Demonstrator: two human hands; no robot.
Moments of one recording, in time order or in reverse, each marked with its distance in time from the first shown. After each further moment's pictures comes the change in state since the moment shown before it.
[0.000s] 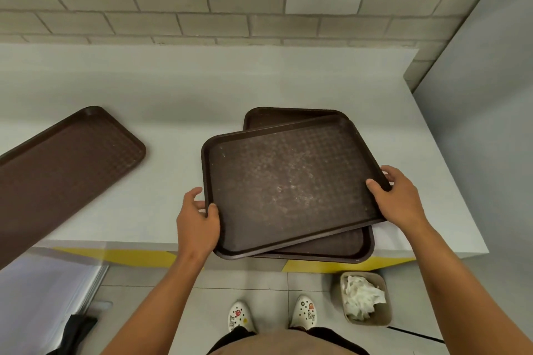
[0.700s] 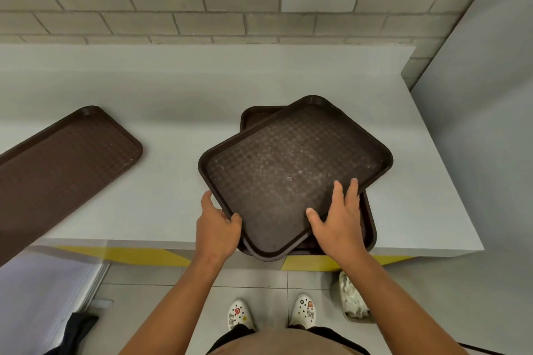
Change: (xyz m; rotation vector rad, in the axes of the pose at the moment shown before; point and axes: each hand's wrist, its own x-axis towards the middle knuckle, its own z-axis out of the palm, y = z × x) left_hand -0.034 0.027 0.023 0.025 -0.155 -0.047; right_hand -0.073 -0.024 0.085 -0.189 -0.075 -0.096
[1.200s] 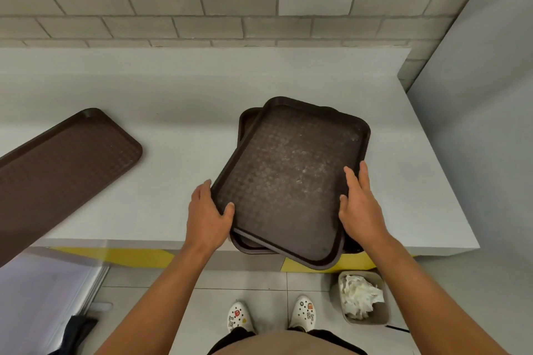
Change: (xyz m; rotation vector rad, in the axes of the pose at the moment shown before) left_hand 0.026 -0.011 -0.011 0.221 0.010 0.199; right_hand 0.030 0.027 -0.040 -0.034 0.060 -0.114
